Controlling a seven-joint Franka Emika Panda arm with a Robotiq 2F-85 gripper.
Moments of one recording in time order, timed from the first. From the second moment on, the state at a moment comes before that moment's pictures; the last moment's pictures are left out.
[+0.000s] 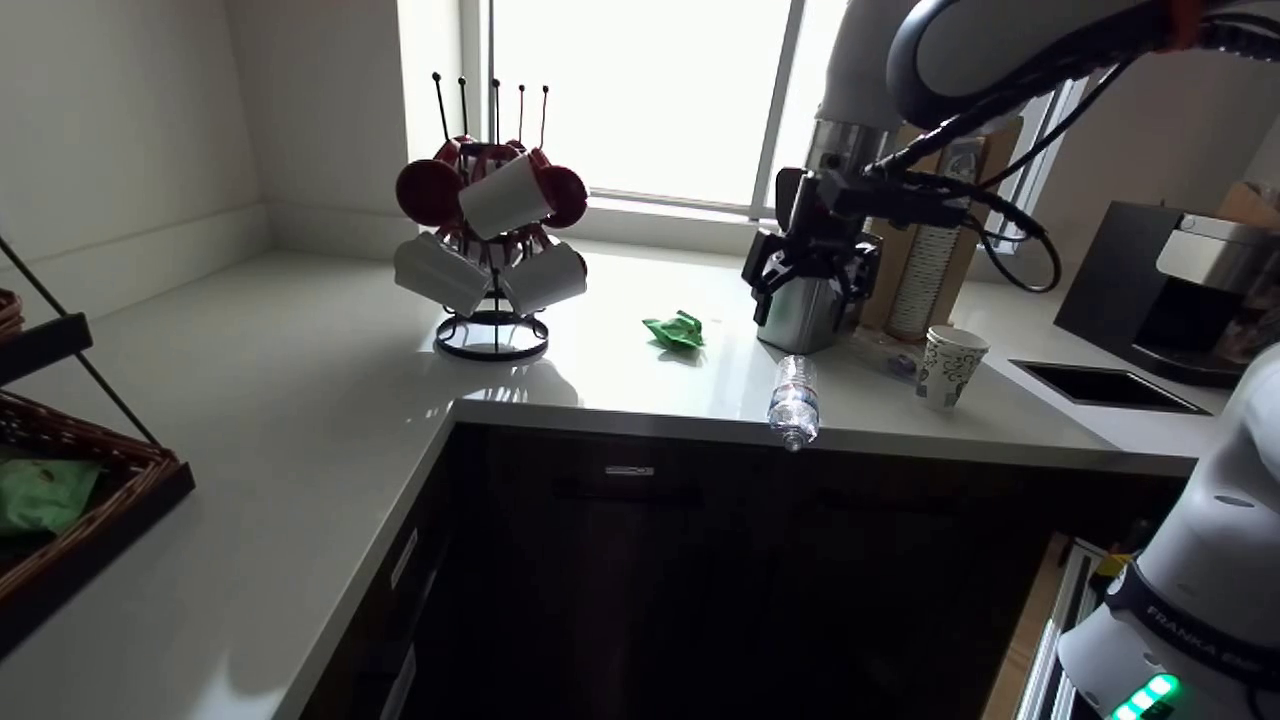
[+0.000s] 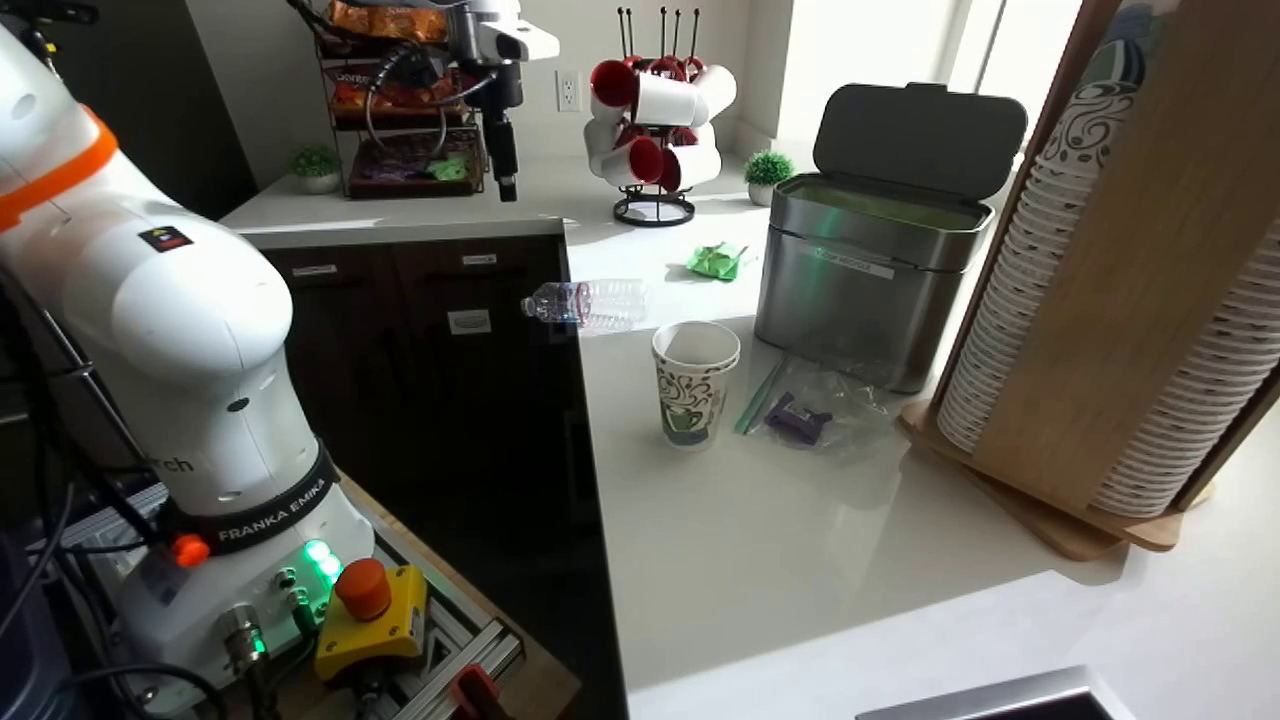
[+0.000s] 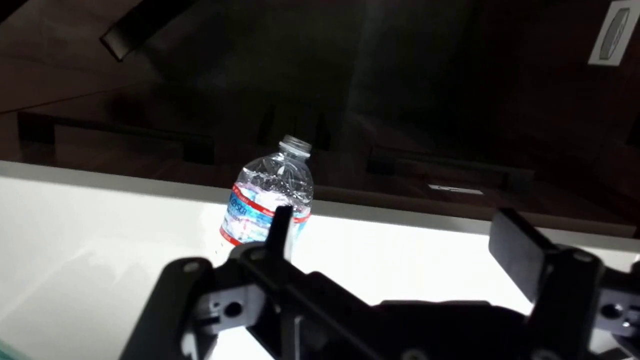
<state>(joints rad) 0.05 -0.40 0.19 -2.45 0.10 2.11 0.77</state>
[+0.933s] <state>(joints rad) 0.04 -0.39 0.20 -2.55 0.09 2.26 0.88</state>
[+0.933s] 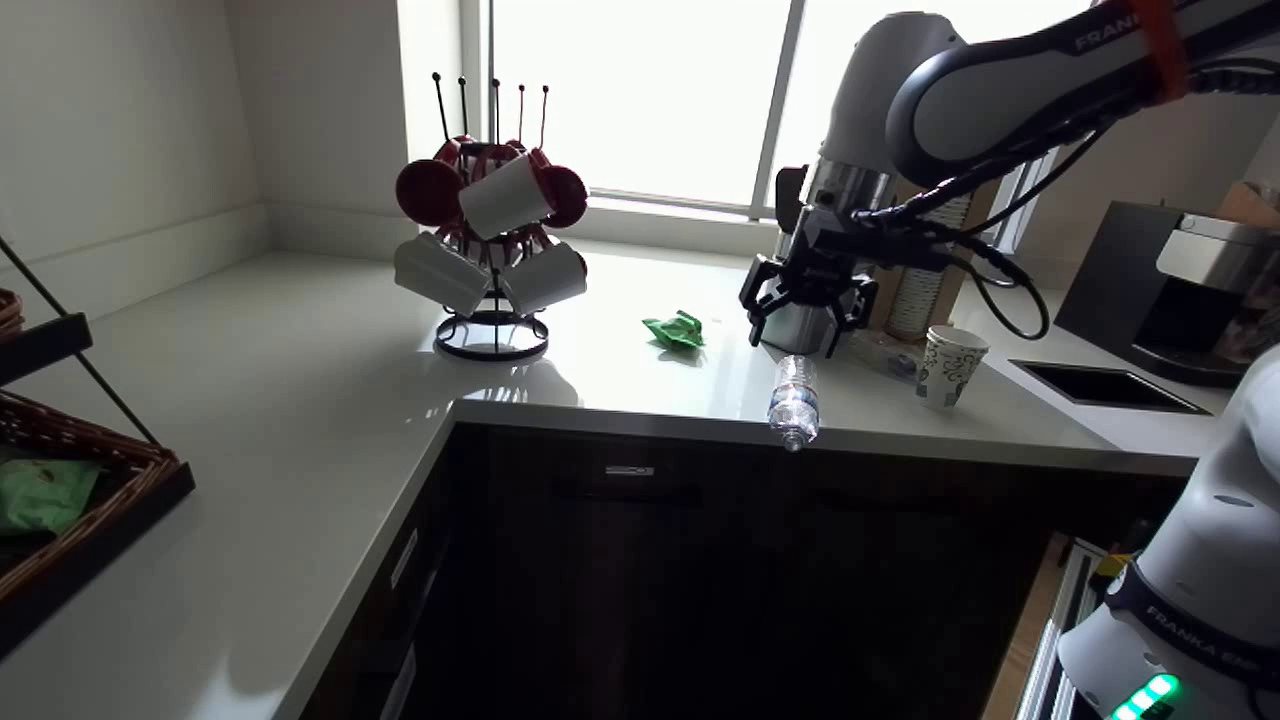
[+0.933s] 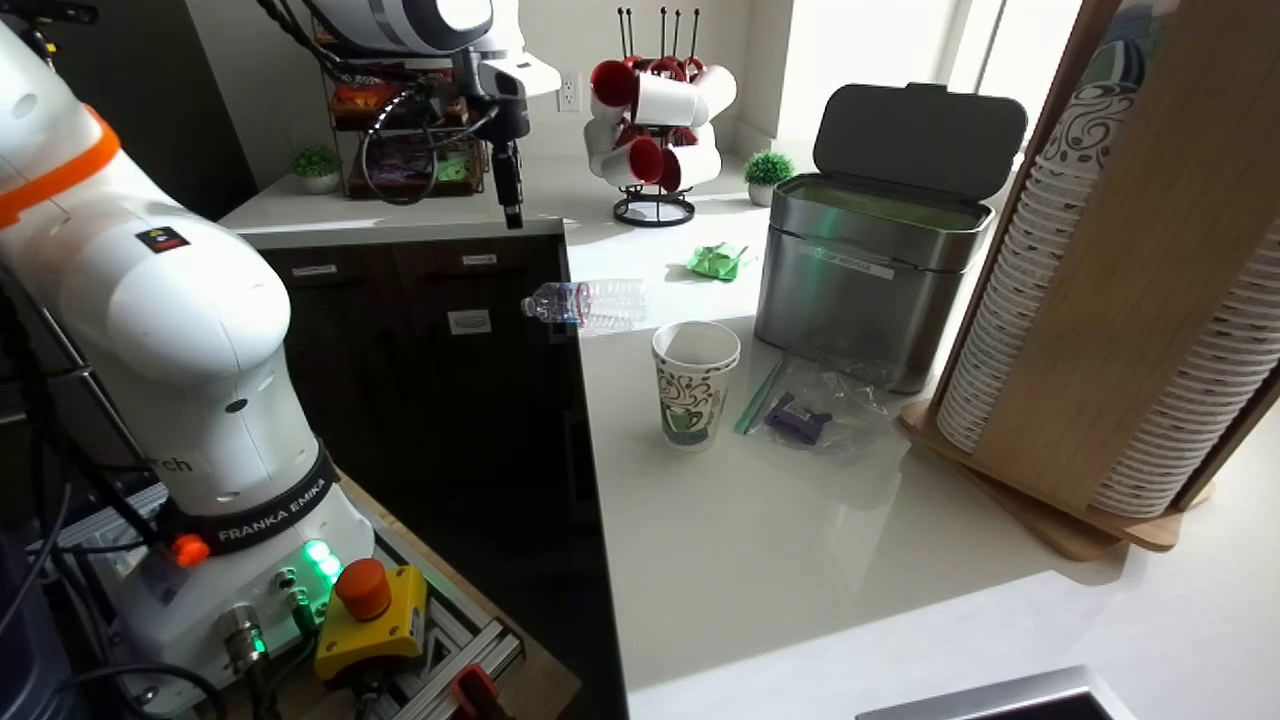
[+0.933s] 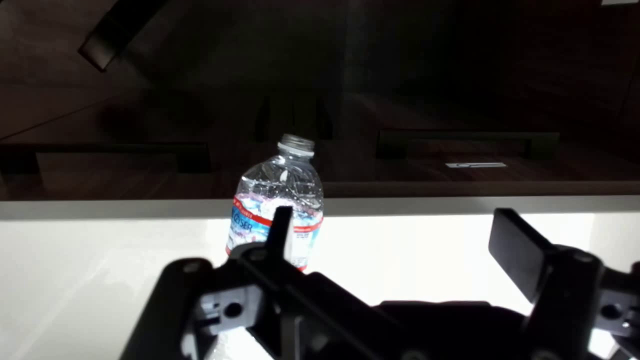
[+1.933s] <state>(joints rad) 0.03 -0.31 0.18 -2.61 0.10 2.26 1.06</state>
